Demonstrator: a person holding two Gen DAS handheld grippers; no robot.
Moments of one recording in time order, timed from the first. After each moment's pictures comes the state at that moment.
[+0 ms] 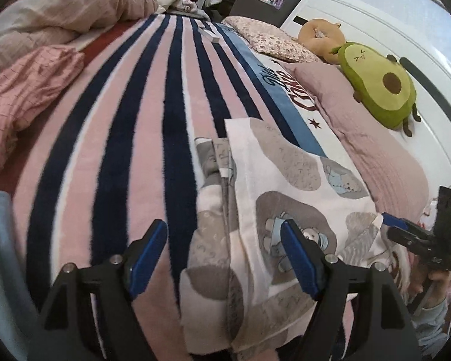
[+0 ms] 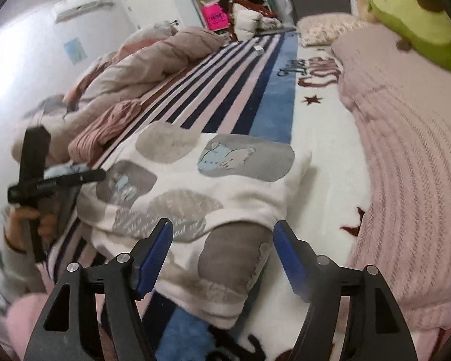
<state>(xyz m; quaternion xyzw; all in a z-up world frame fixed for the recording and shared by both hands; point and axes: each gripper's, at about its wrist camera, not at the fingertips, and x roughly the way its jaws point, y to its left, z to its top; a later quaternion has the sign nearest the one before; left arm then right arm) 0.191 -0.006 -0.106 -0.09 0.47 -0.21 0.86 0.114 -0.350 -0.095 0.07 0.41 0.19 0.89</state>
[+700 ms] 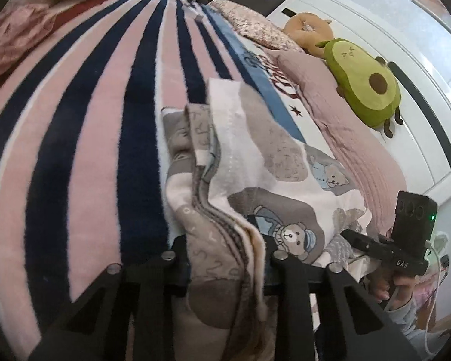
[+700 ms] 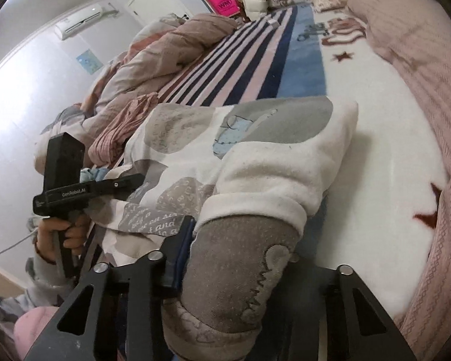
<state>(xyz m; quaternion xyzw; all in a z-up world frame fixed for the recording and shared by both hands) 0.202 -0.024 -0.133 -0.14 0.48 -0.27 0.82 0.141 -0.333 -0.140 0.14 0.43 0.26 0.85</state>
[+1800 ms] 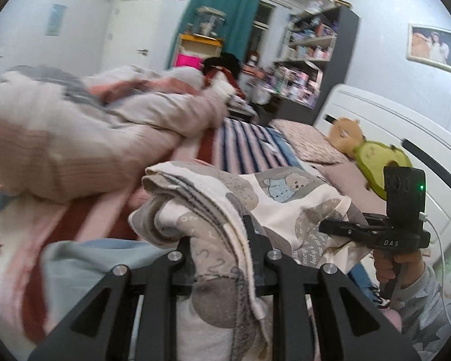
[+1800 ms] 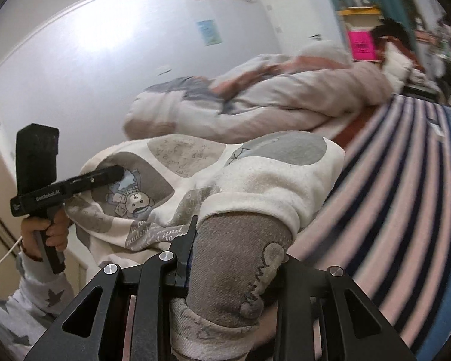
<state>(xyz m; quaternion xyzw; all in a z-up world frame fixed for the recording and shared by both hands) 0.021 0.242 0.067 -0.11 0.27 -0.07 0.95 0.131 -0.044 0.012 -0.01 0.32 0.48 0.82</state>
